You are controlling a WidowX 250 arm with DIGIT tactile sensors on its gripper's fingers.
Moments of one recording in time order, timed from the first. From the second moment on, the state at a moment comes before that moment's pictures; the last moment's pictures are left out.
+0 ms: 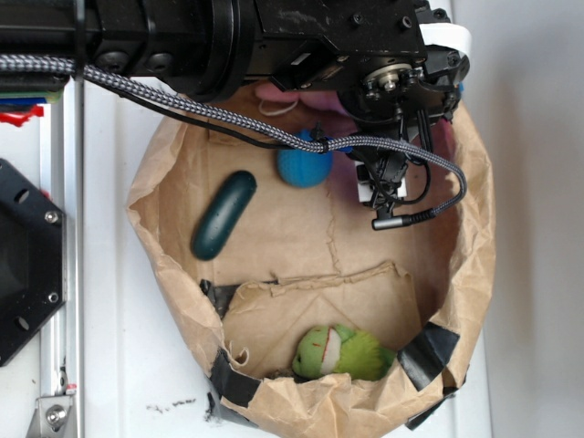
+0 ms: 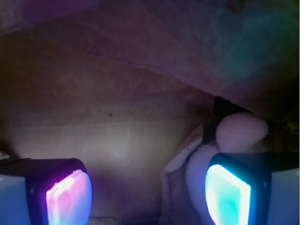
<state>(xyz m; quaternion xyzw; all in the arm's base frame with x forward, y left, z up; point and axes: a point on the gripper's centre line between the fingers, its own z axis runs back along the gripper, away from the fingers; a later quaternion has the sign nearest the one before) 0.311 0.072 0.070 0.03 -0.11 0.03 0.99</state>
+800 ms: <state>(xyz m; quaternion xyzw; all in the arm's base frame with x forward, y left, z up) 0.292 0.078 0.081 0.05 -0.11 0.10 0.99</state>
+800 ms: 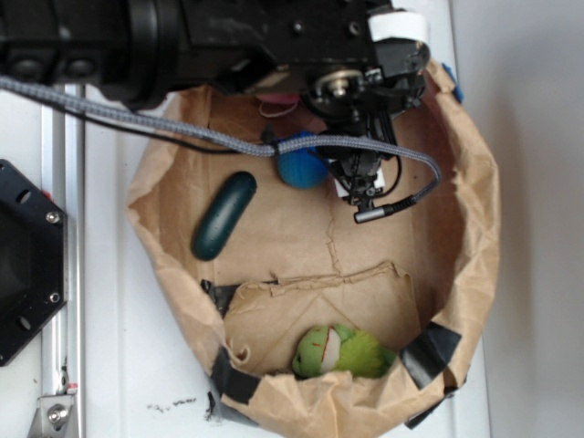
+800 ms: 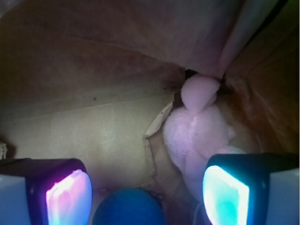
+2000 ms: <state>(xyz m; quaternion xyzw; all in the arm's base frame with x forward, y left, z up) 0.296 0.103 0.041 0.14 -0.07 0.08 0.98</state>
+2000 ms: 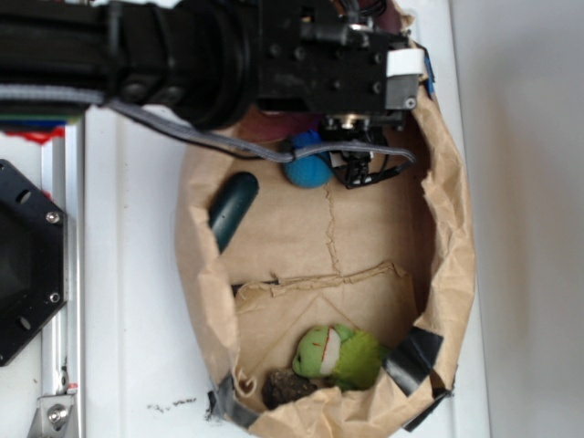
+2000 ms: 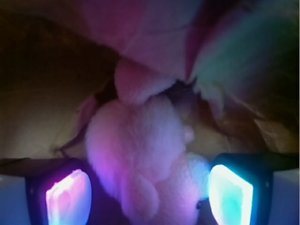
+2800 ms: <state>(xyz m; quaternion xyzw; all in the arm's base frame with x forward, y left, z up) 0.301 0.097 0.039 0.12 -0.09 0.06 0.99</state>
